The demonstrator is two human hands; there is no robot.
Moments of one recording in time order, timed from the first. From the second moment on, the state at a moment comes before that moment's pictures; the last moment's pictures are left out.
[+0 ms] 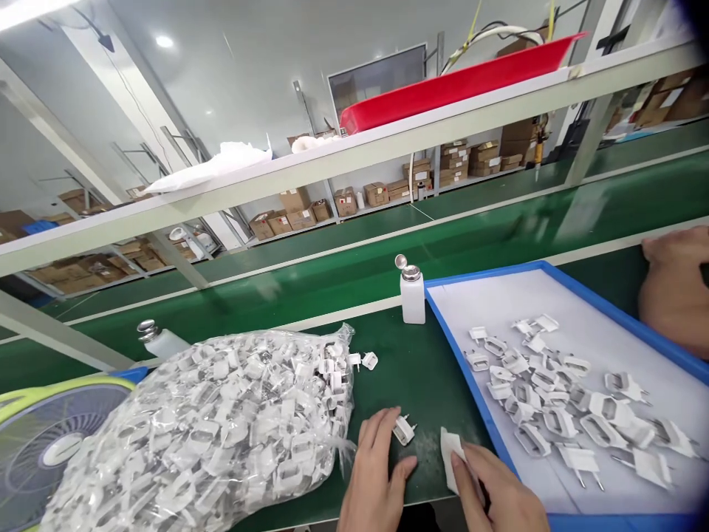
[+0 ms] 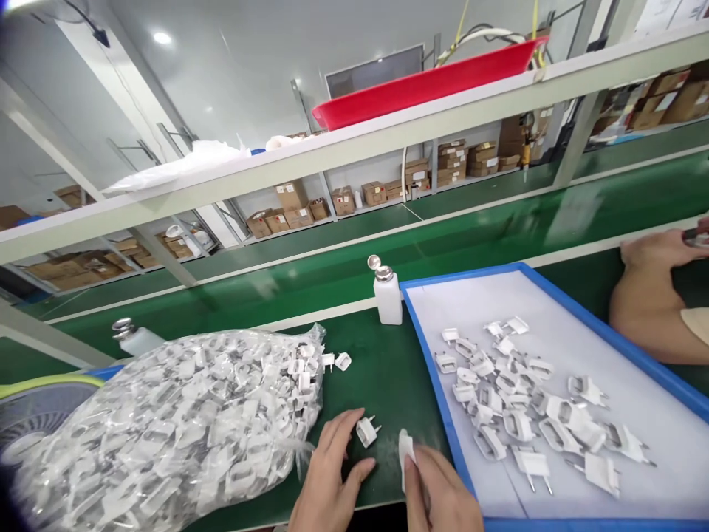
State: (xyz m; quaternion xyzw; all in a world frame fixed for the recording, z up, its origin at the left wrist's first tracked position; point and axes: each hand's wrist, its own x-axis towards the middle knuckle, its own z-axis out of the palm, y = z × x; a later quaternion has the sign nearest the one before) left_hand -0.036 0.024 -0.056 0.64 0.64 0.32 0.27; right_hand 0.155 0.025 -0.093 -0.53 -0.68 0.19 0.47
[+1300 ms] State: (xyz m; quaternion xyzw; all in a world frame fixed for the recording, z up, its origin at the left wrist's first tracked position) left_hand -0.039 0.040 -0.064 0.67 0.61 0.36 0.22; right_hand 0.129 0.039 -0.095 -0.33 -0.88 0.08 0.33
